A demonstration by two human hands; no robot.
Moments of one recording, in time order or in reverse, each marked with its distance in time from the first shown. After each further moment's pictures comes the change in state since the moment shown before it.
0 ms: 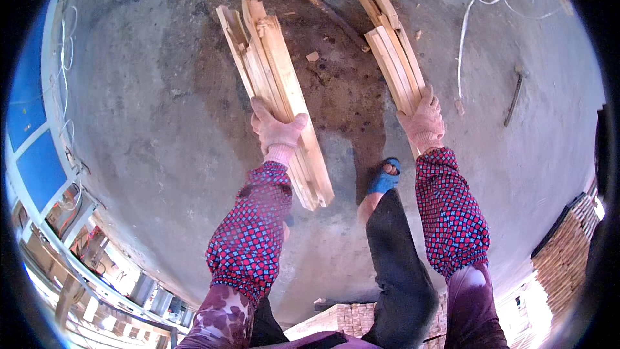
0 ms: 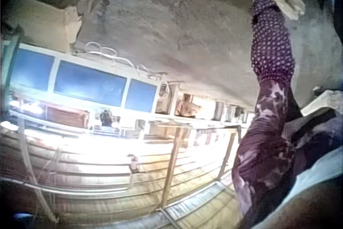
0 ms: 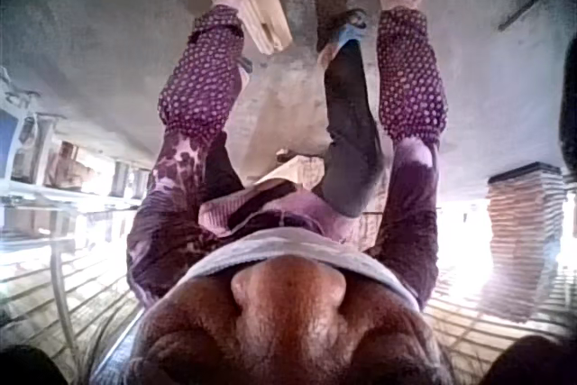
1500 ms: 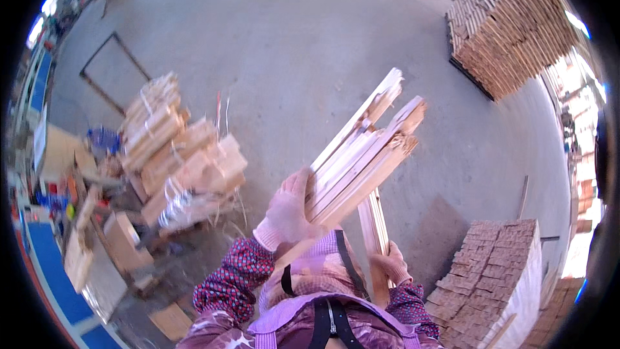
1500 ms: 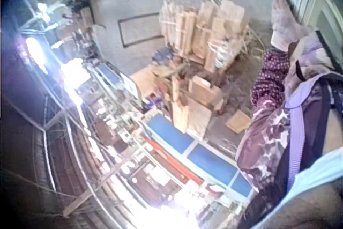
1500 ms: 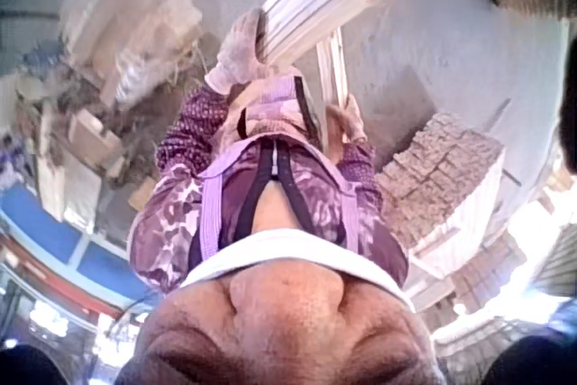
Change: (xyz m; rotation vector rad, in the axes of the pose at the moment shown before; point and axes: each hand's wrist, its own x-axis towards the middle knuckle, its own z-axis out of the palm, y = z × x) left_hand -0.570 0.794 -0.029 0.349 -1.046 1.801; right_hand -0.276 0.429 -0.470 1.323 0.092 1.081
